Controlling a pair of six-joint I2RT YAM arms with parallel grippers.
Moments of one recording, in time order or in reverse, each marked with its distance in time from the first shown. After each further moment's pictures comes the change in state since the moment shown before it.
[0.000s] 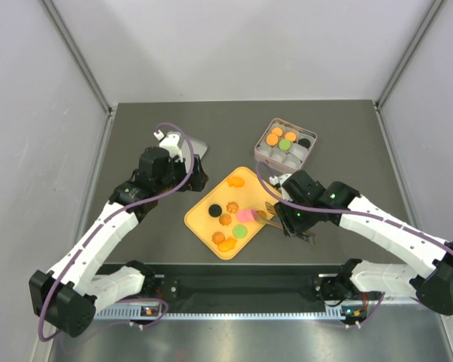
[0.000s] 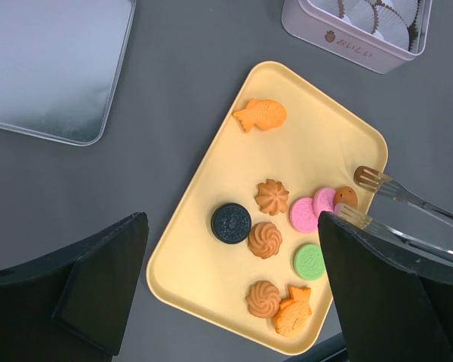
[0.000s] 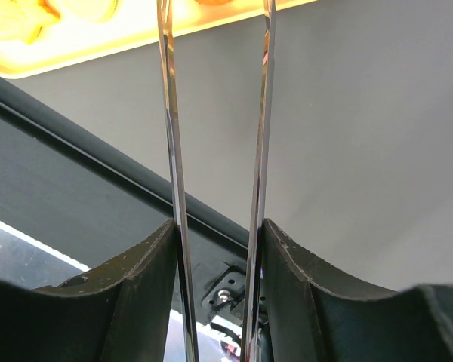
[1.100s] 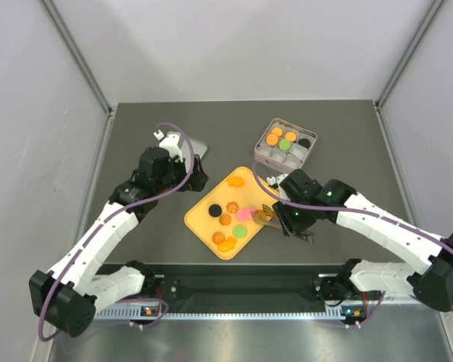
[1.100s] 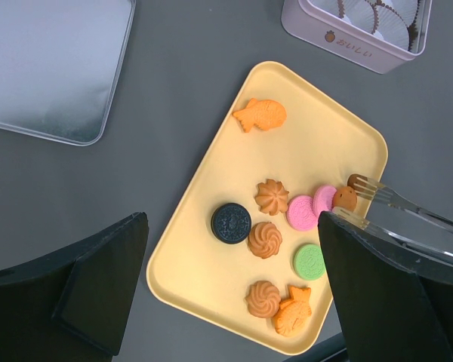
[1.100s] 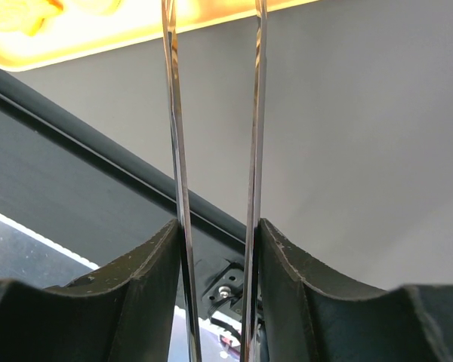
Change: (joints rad) left arm 0.000 0.000 0.000 0.000 0.000 0.000; right arm 0.000 0.030 0.018 -0.009 -0.019 -0.015
